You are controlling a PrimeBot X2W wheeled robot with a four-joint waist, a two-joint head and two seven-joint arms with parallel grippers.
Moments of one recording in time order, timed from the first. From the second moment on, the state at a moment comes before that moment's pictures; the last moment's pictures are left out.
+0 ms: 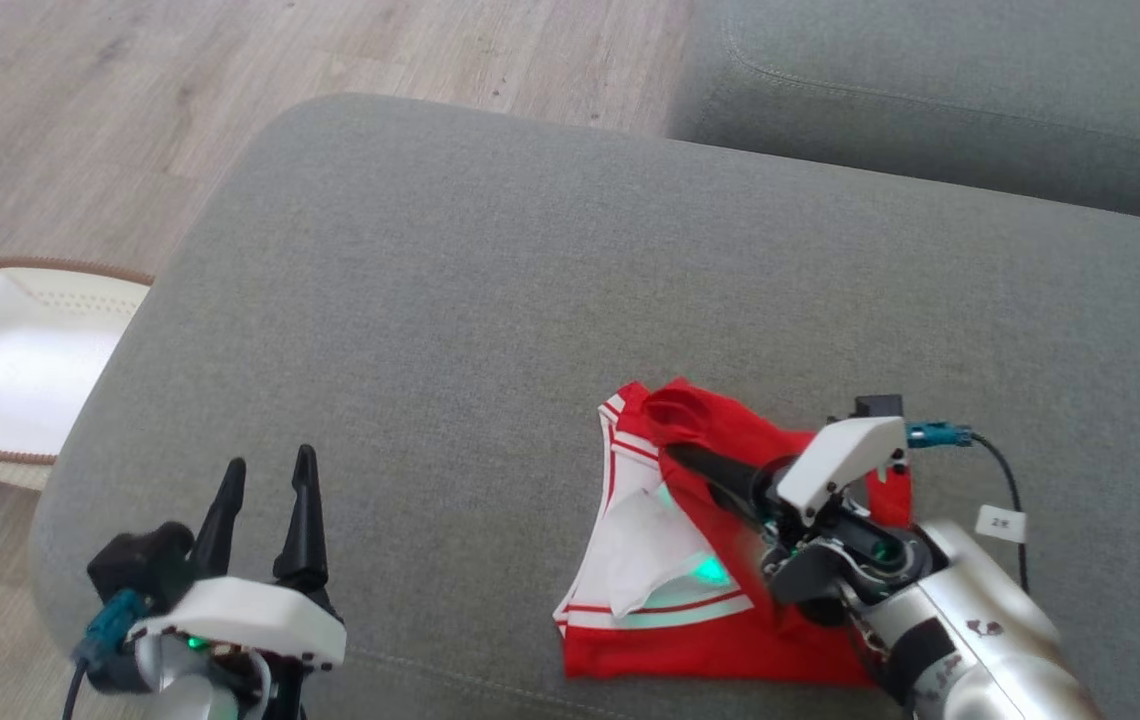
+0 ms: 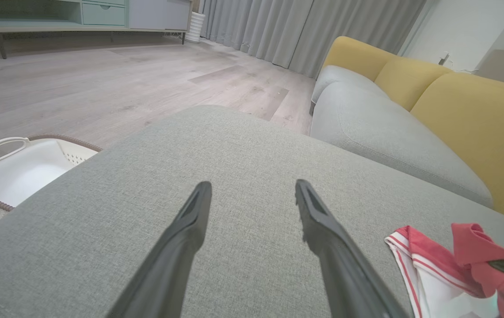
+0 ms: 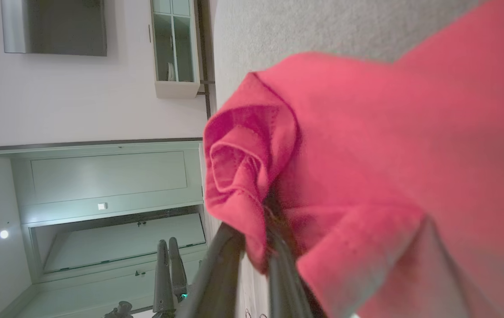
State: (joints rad) left arm -0.02 0.12 -0.19 0.28 -0.42 0.03 -0.25; right arm -0.47 -0.05 0.42 0.81 1.52 0.13 0.57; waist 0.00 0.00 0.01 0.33
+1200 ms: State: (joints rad) left arm -0.02 0.12 -0.19 0.26 -0.41 0.03 -0.25; right arm -0.36 -0.20 0.48 0.66 1.52 0.13 0.36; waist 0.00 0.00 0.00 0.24
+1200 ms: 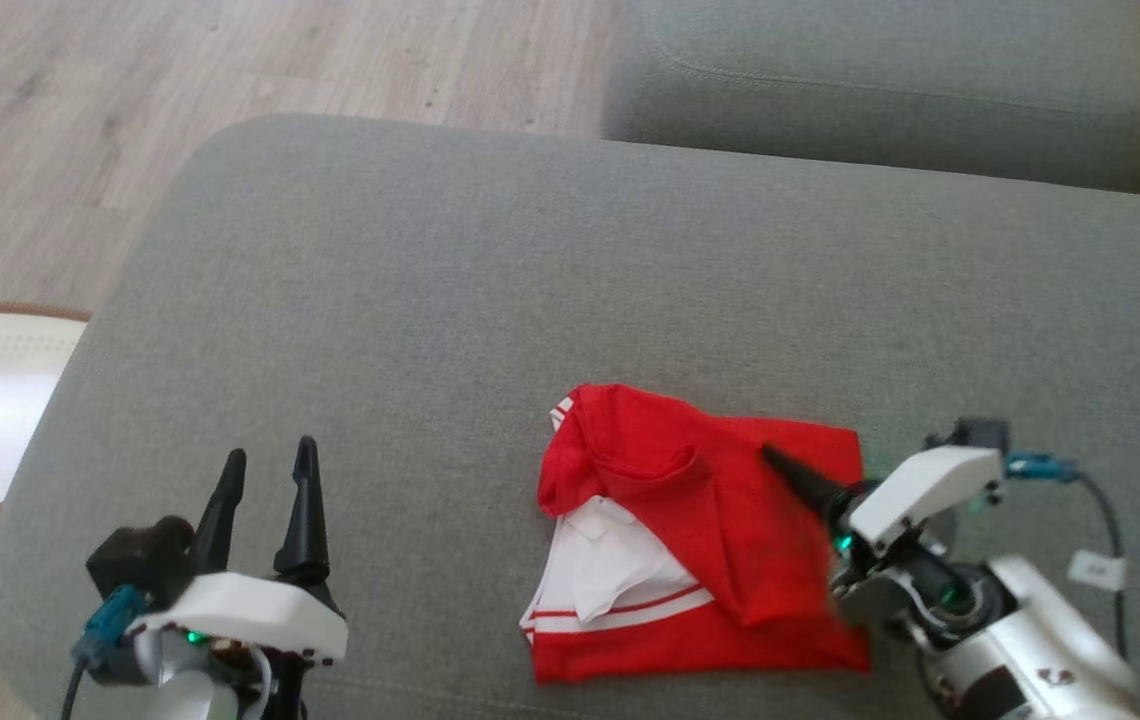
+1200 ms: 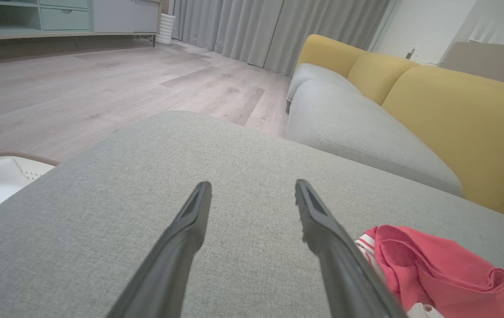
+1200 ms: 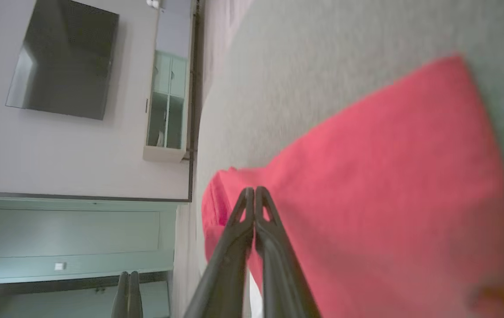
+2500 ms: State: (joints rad) left arm -0.03 0.12 -0.17 0.22 -0.37 0.03 -0.25; right arm -0.34 -0.25 0.48 0.14 1.41 0.13 0.27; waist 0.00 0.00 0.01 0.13
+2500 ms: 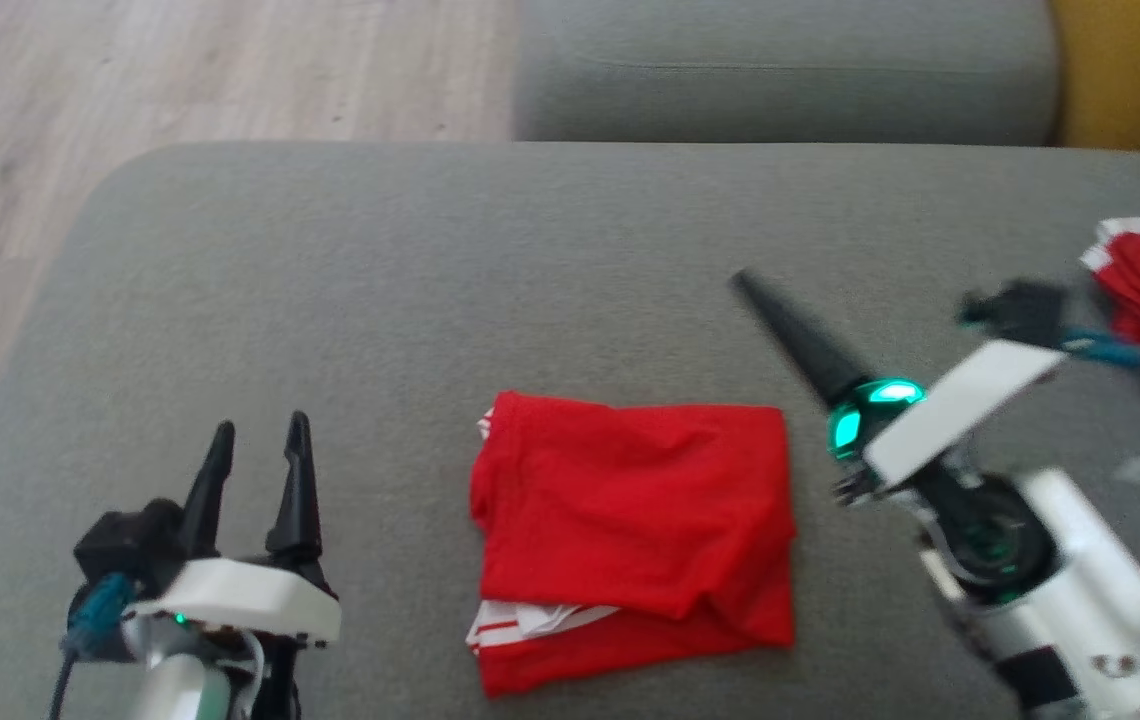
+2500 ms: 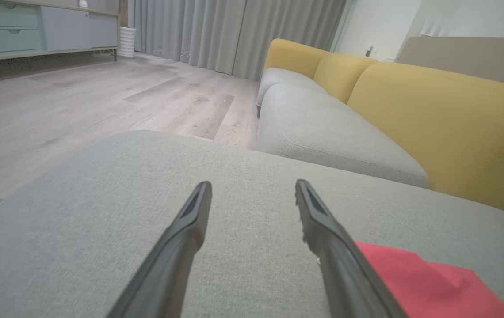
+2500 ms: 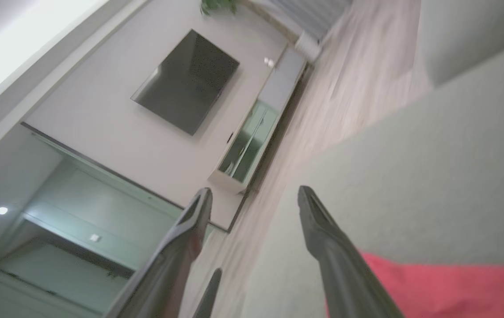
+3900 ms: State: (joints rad) left arm 0.03 0.08 -0.04 0.16 -0.21 -0.02 -0.25; right arm -0.19 -0.11 0.24 0.46 0.39 0.13 0.07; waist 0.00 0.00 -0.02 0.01
